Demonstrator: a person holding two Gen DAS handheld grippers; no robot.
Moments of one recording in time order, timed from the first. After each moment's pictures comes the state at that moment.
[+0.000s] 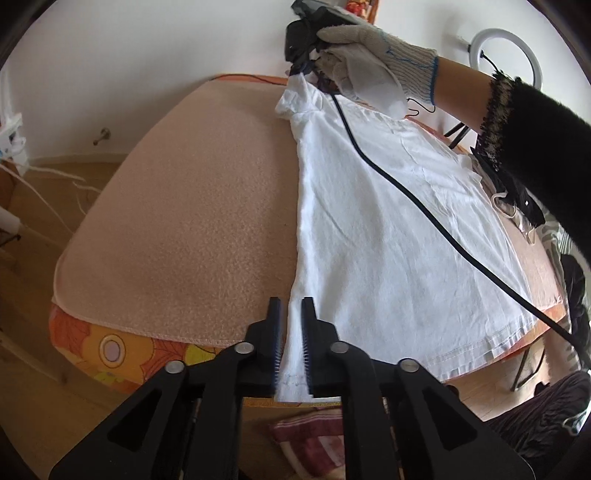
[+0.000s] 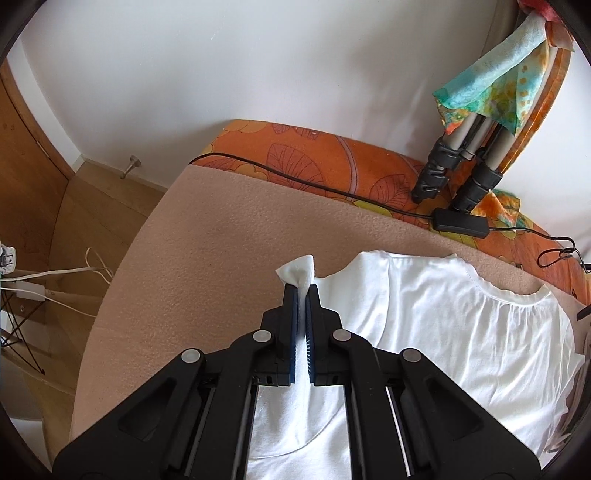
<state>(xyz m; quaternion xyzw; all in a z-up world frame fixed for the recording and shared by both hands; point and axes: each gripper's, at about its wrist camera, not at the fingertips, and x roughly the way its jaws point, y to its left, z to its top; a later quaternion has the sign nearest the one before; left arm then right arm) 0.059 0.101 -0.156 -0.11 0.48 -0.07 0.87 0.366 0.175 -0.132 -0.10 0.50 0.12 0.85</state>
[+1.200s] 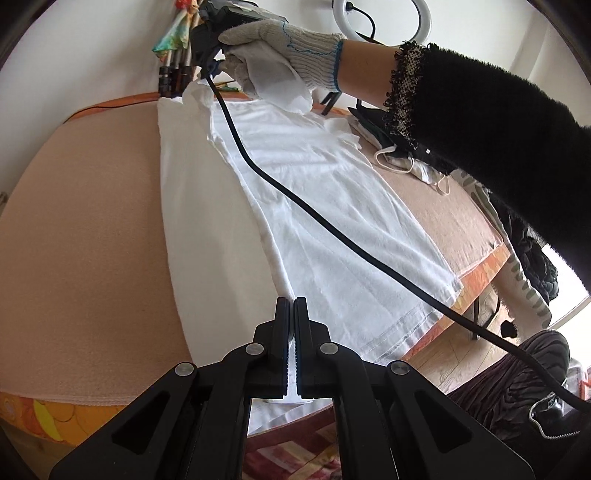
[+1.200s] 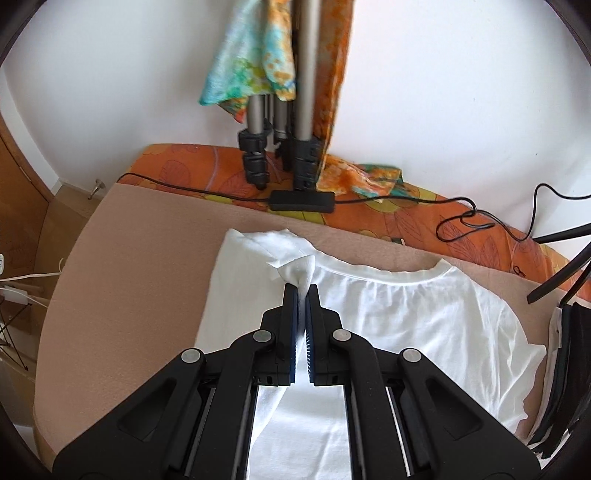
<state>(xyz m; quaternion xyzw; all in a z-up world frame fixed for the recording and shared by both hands) 0.068 -0.042 -0.134 -0.04 0.45 -0.27 0.85 0.363 0.019 -0.102 -0.07 0.48 0.07 0.87</state>
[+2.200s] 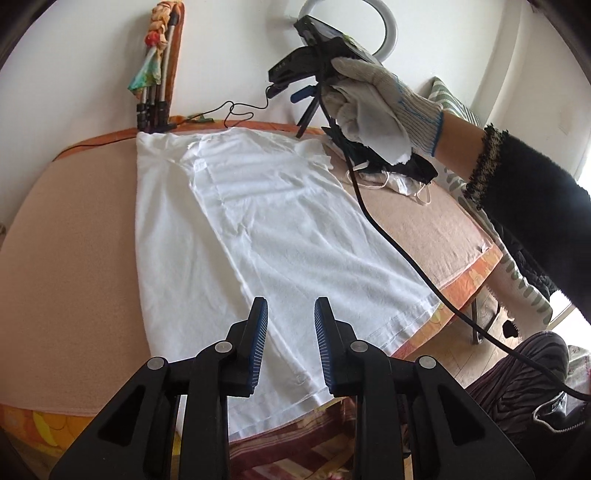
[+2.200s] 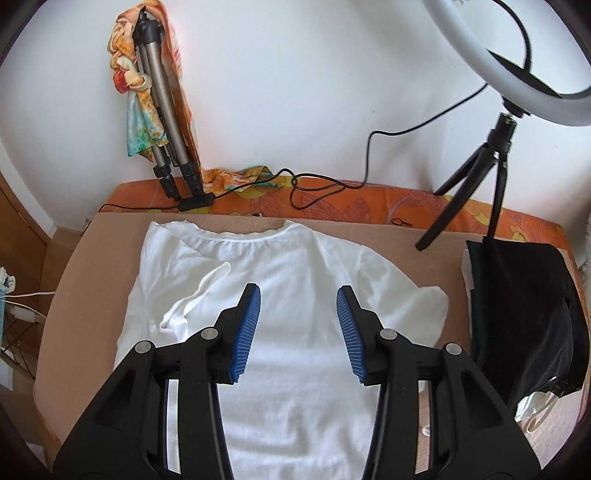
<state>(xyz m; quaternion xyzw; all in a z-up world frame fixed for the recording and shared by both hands) 0.049 -0.076 -0.103 -0.03 0.40 -0.28 0.87 0.263 -0.167 -0.036 -0.01 0.43 0.03 0.90</state>
